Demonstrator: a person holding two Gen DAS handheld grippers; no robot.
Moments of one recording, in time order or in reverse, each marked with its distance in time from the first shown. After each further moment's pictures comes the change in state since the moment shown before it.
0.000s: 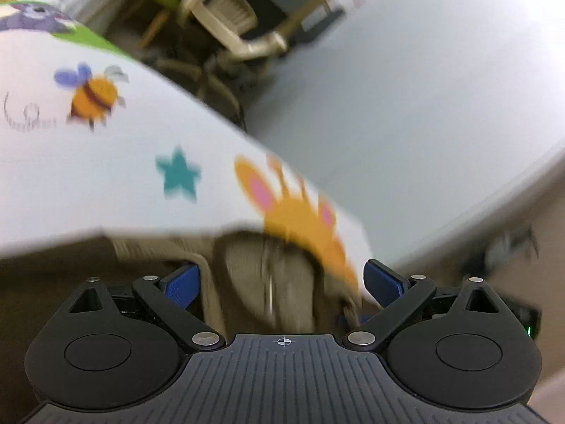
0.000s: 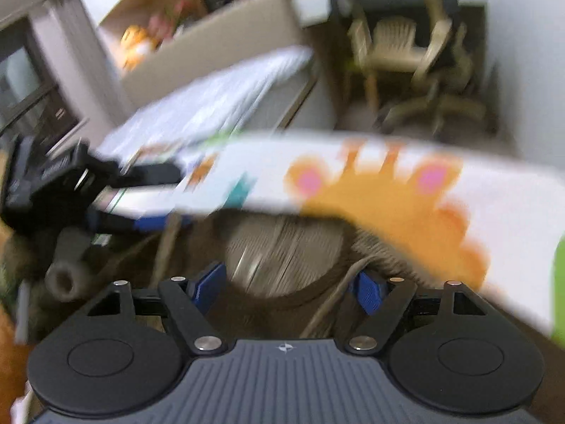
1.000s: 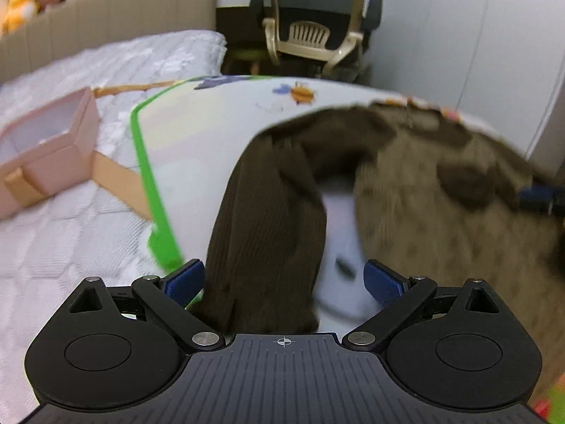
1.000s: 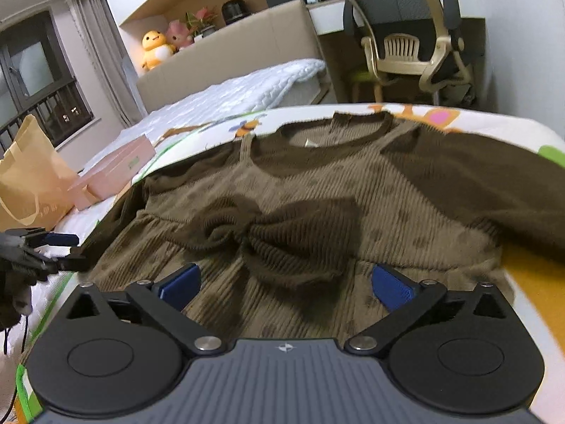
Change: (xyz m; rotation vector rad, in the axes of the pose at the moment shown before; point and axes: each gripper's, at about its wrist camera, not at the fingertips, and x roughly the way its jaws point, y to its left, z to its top) left arm -0.194 0.004 -0.126 0.497 0.005 0.627; right arm -0.066 0.054 -0.117 -0.028 0.002 0.057
